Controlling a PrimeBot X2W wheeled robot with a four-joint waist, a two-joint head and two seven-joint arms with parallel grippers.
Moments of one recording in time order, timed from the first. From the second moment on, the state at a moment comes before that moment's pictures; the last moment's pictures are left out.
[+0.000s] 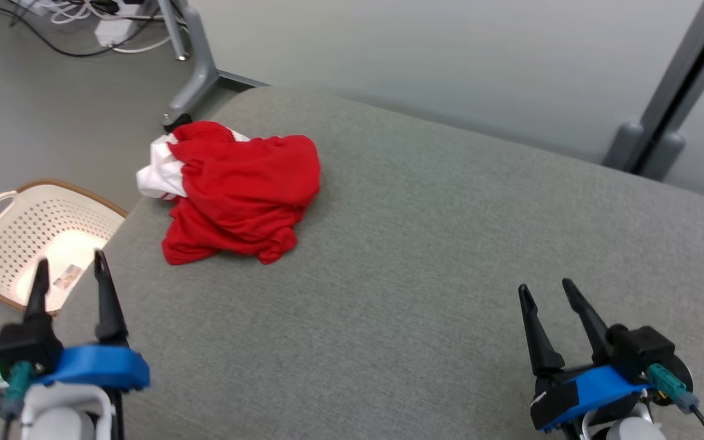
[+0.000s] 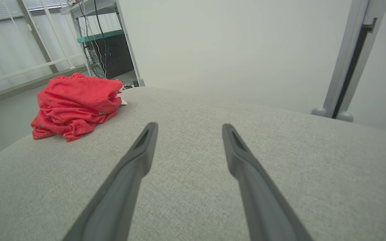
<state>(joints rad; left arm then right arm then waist) -0.10 0.22 -0.03 0.22 -0.22 0.13 -0.20 -0.11 -0.05 0.06 0.30 0.14 0.13 -0.24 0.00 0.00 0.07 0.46</state>
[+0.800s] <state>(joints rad) -0.67 0.42 0.07 0.51 -0.35 0.02 -0.07 -0.21 -0.05 -0.02 0.01 -0.02 0.13 -0.11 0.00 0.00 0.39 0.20</state>
